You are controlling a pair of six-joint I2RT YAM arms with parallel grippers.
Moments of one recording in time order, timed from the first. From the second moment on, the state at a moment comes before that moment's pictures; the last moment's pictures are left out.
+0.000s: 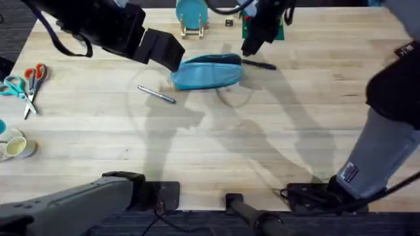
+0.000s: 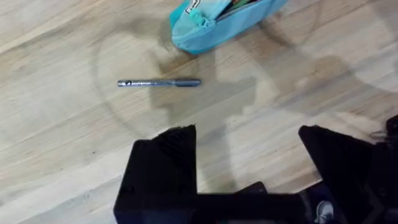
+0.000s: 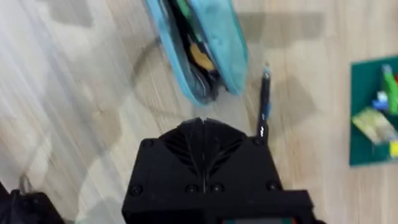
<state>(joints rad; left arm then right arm) -0.09 1.36 1.59 -1.48 0.24 0.26 0.41 2.08 2.08 -1.44 -0.20 -0.85</state>
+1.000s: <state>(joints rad) -0.09 1.36 1.59 -1.48 0.24 0.26 0.42 2.29 2.08 -1.35 -0.40 -0.95</state>
